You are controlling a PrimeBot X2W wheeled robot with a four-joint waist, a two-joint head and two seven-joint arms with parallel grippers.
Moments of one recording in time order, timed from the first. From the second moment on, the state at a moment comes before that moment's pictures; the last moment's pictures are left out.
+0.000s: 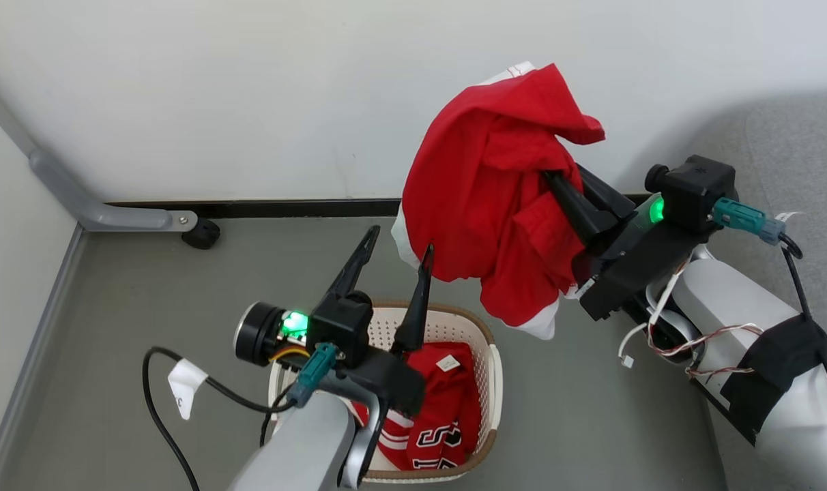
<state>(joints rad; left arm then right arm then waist) -0.47 0.04 -0.59 0.41 -0.35 0.12 -0.25 -0.78 -0.35 0.84 0.42 0.71 0.12 -0.26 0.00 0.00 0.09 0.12</state>
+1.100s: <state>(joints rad) -0.48 0.05 -0.82 0.38 -0.43 0.11 -0.25 -0.78 -0.43 0.75 0.46 0.72 0.12 -0.26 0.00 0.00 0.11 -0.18</state>
